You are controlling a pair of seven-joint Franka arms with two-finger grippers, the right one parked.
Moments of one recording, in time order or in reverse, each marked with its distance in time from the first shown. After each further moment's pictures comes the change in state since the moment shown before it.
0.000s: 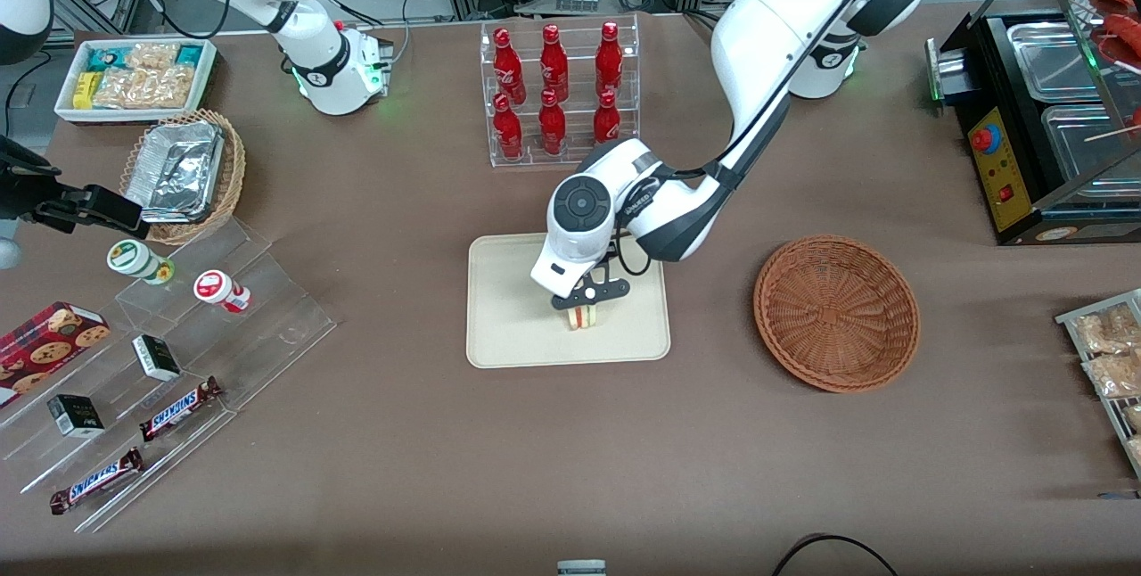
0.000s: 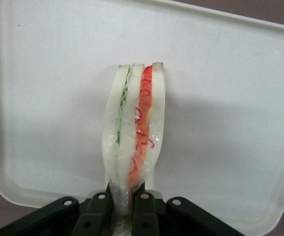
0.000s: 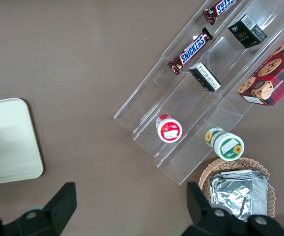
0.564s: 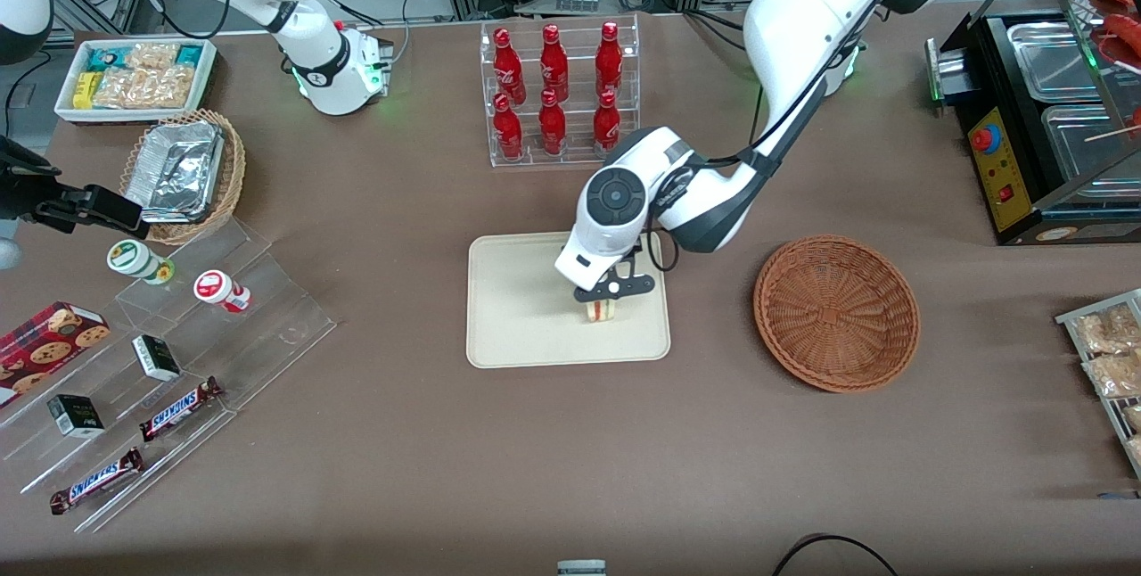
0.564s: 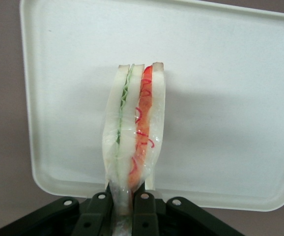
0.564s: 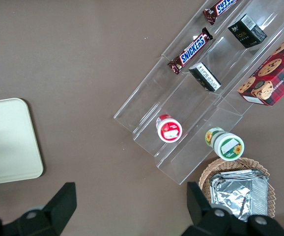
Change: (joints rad) arm 0.124 -0.088 -0.097 -0.117 -0.003 0.000 0.084
